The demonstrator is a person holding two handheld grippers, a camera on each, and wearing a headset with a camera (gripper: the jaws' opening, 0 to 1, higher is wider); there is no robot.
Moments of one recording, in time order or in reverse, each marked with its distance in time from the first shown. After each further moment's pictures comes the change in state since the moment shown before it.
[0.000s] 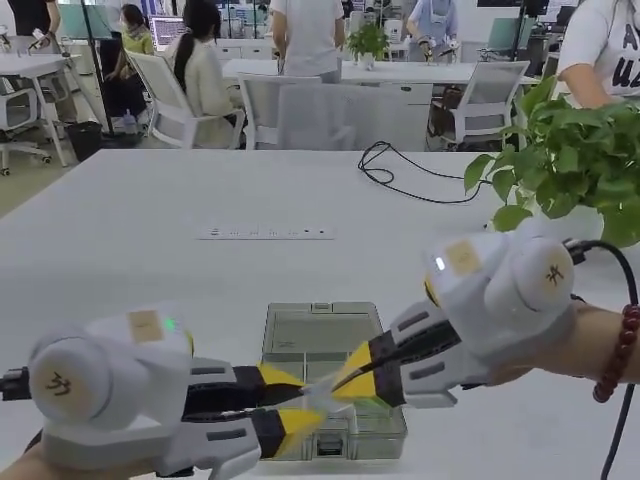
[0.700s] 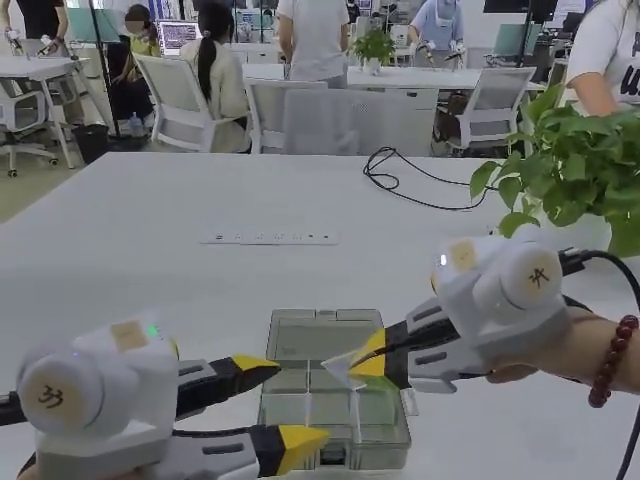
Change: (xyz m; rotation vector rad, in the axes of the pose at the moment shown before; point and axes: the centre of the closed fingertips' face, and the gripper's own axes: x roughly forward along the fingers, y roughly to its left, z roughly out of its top) left arm -0.006 0.020 -0.010 -0.118 -0.038 0.116; right arm 0.001 -0.040 -0.026 0.082 0.053 -0.140
